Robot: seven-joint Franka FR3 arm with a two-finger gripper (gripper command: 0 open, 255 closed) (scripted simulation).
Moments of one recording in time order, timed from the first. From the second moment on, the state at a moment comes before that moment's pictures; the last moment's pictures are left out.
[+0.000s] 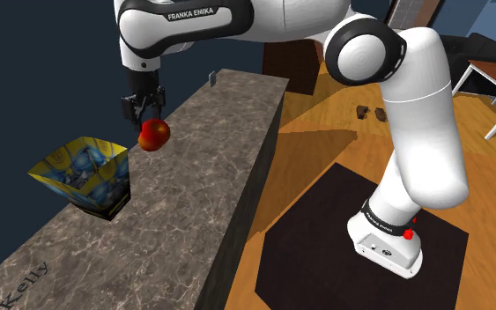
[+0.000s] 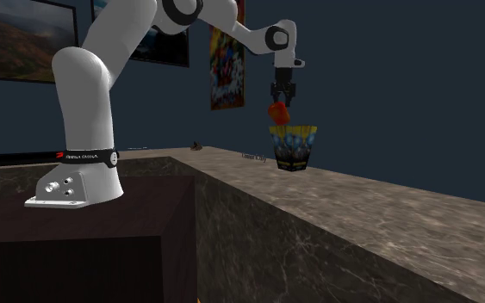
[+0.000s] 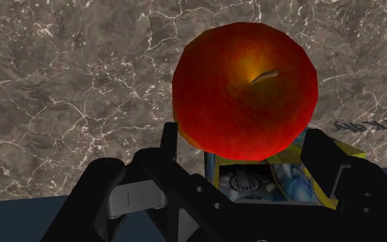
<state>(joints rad) 0.38 0.58 0.14 -1.21 0.08 1.87 0.04</state>
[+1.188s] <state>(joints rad) 0.38 0.63 0.14 -1.38 0.08 2.08 0.01</state>
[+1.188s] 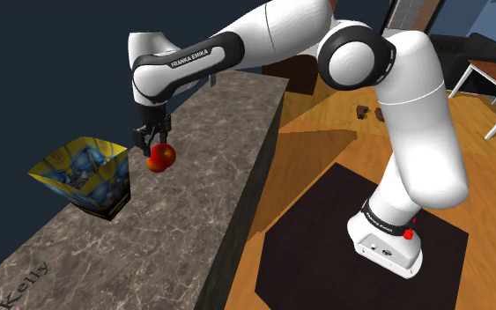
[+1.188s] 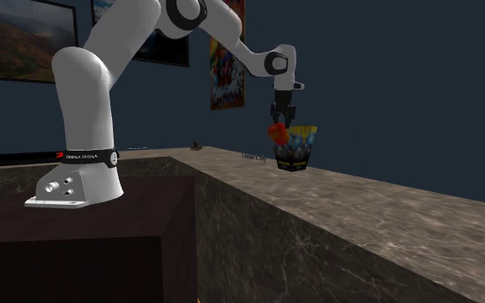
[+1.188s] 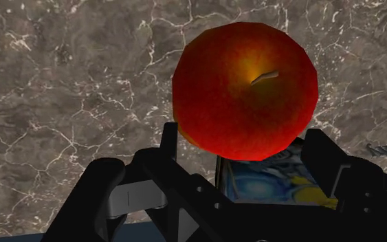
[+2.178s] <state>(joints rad) 0.38 0.71 0.14 -1.45 0.08 2.23 -0.01</state>
